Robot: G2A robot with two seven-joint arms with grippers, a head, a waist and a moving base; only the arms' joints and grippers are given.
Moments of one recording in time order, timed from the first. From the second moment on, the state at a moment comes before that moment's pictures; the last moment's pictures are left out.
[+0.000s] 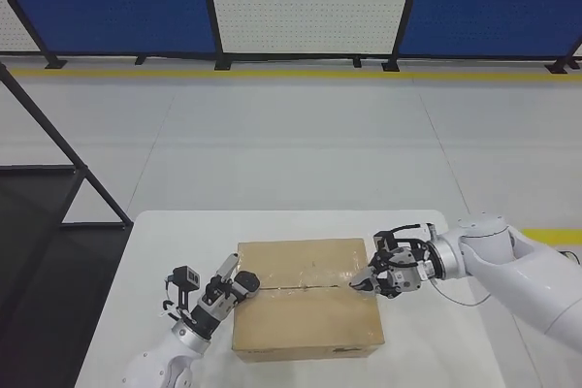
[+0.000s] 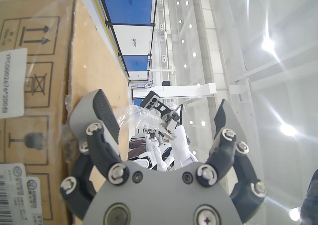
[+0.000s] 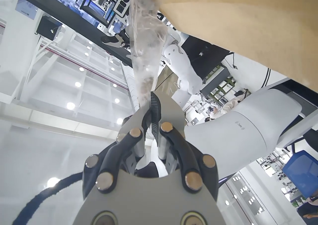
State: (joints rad) left arm 1.24 -1.26 -1.37 -1.63 -0.41 -0.20 -0.44; right arm -0.04 -0.83 0.17 -1.14 1.31 0.57 1.25
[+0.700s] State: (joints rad) left arm 1.23 -1.27 -1.36 -1.62 -0.40 -0.20 -0.43; right arm -0.07 -0.80 0.17 -1.16 1.35 0.63 1.19
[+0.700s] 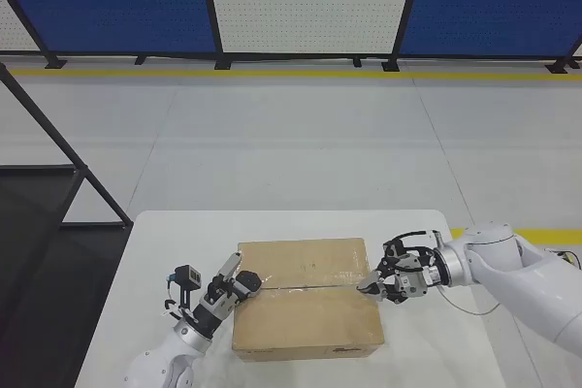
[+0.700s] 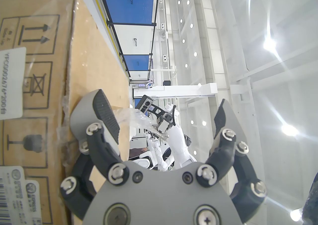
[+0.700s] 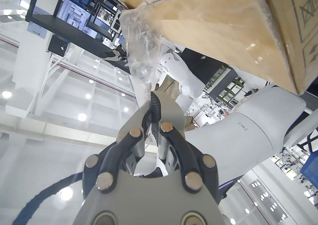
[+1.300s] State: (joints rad) left arm 1.23 -1.27 -1.37 -1.62 -0.40 -0.21 -0.44; right arm -0.08 -0.77 0.17 -1.17 1.40 0.65 1.17
